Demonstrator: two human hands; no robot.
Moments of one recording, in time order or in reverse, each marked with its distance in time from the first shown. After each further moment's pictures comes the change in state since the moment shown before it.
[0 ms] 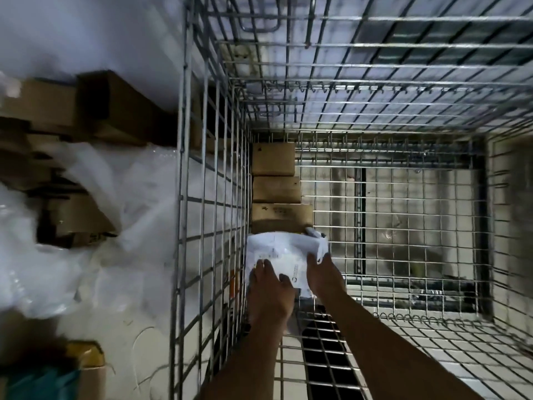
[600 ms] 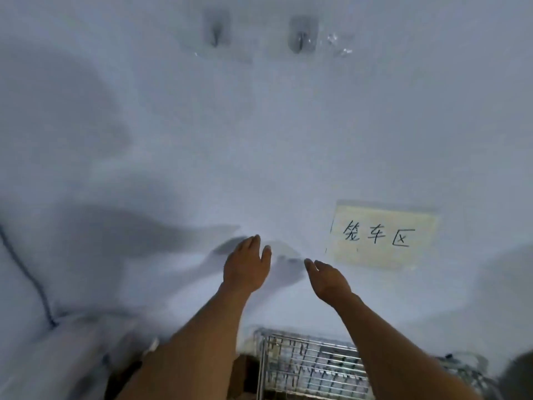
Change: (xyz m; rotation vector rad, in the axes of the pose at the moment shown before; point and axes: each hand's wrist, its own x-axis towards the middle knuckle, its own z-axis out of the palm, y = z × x) left_hand -0.360 0.178 -0.643 -0.071 0.820 0.724; right_hand -0.532 -0.383 -0.394 -0.218 0.541 -0.799
